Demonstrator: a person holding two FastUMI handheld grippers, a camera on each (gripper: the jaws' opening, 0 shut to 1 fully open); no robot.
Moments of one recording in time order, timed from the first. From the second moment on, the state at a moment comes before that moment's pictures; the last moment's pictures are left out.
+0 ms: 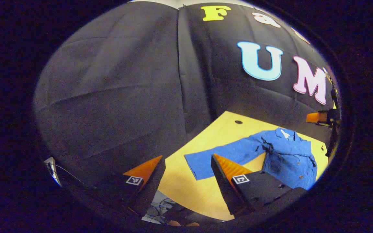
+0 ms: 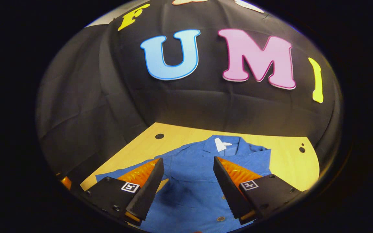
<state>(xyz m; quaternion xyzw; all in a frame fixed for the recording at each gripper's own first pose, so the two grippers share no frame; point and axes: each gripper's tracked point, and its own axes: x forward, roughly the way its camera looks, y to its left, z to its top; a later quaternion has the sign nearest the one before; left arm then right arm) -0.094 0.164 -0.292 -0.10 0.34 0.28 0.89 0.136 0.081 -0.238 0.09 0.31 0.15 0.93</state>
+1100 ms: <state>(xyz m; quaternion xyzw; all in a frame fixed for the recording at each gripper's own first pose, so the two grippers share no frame) -0.035 0.154 -0.444 -0.16 0.50 0.30 0.80 0.059 -0.093 -0.215 0.11 0.30 0.03 0.95</state>
